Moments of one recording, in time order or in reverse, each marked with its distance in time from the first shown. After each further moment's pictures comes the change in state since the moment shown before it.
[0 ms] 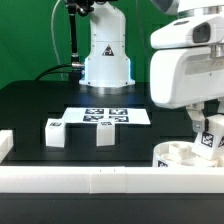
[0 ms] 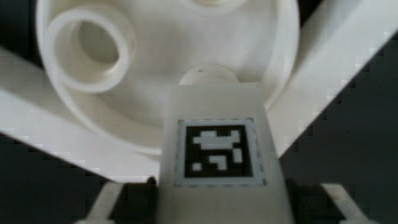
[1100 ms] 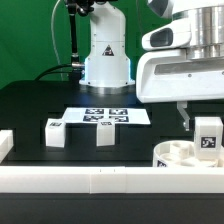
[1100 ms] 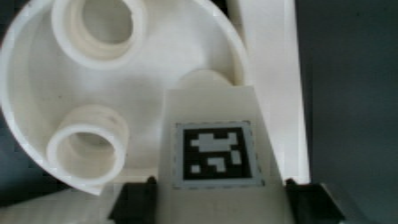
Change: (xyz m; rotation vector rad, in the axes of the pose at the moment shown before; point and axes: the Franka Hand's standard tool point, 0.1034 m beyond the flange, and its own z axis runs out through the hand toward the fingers) arm -0.003 0.007 0.001 -0.004 0.035 0.820
